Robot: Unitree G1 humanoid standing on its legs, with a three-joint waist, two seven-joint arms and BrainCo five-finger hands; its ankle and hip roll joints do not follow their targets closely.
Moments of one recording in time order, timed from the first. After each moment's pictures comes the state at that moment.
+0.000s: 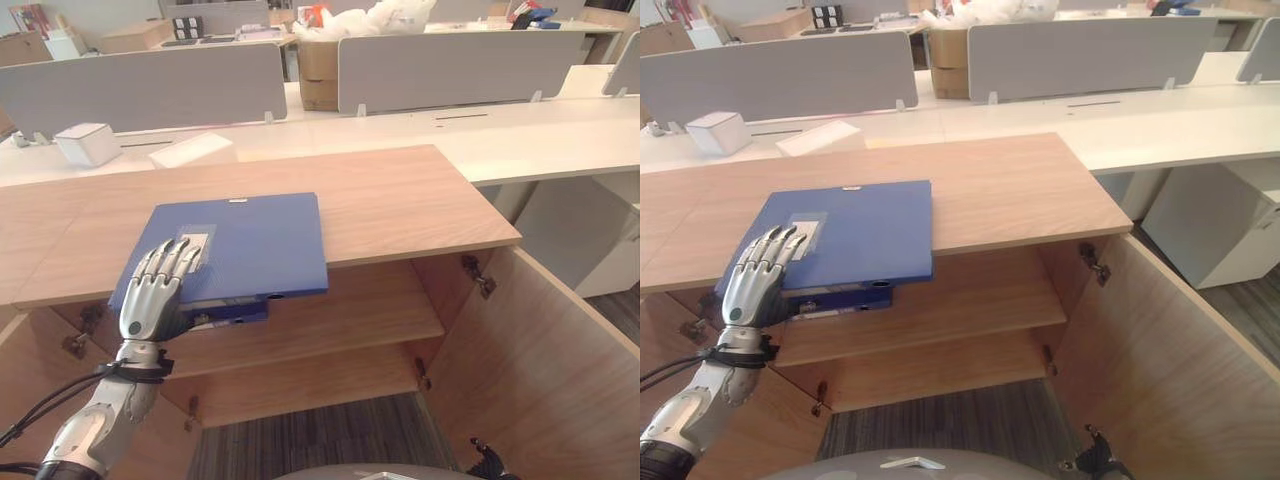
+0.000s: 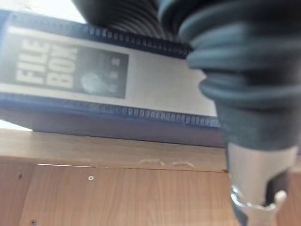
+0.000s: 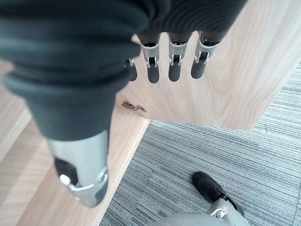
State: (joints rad) left arm 0.16 0.69 -0.14 0.13 0.79 -0.17 0.45; right arm 0.13 -0.30 0.34 1.07 -0.13 -0.09 -0.05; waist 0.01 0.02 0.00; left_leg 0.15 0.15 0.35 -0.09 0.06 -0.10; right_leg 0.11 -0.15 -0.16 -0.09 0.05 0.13
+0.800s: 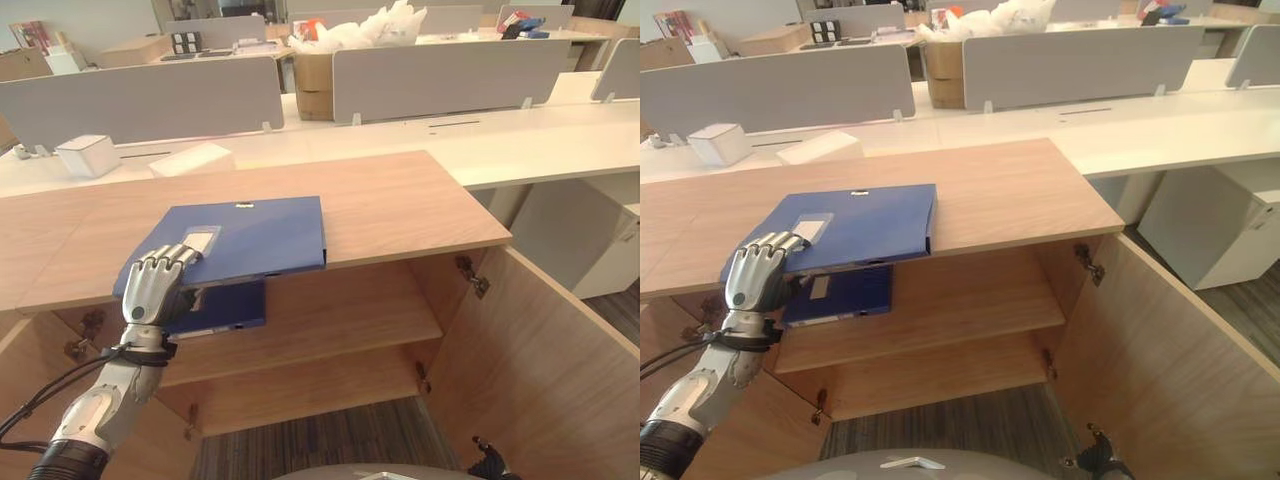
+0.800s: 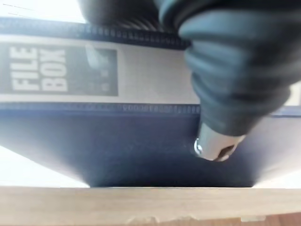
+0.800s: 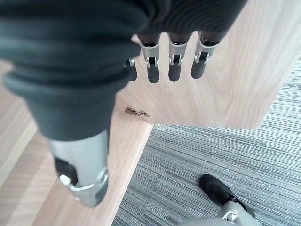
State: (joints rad) left arm 0.11 0.70 -0.09 0.10 0.79 -0.17 0.46; right arm 0.14 -0.30 0.34 1.06 -0.10 -0.09 -0.06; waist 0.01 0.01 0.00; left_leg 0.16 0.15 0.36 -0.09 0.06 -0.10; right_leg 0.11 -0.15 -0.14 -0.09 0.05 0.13
